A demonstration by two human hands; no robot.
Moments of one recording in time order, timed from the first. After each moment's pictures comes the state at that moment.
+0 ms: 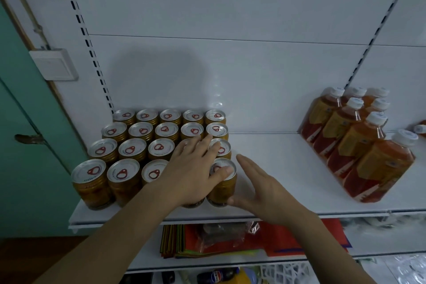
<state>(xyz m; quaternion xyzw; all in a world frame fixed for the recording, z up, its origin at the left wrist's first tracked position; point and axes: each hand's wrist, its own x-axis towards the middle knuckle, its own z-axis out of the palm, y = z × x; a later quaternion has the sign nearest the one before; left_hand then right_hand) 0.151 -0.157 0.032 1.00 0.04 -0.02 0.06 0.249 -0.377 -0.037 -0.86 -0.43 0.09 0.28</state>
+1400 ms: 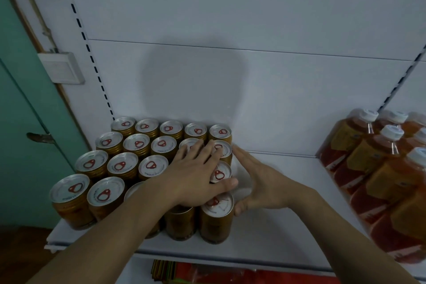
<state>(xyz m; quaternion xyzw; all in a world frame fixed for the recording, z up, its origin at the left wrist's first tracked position) 0.209 -0.138 0.033 0.99 0.08 -0.13 0.05 0.352 -0.331 0.003 -0.77 -0.56 0.19 0.25</state>
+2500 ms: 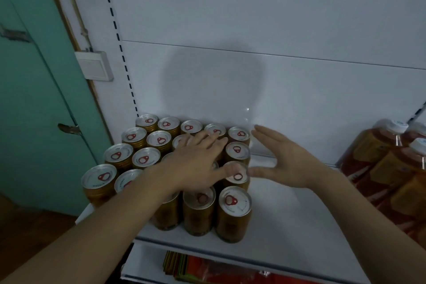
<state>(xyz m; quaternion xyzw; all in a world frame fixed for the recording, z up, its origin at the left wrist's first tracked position) 0.189 -0.113 0.062 0.99 0.11 -0.07 0.09 0.375 -0.317 0.046 -0.82 -0.54 0.05 0.17</state>
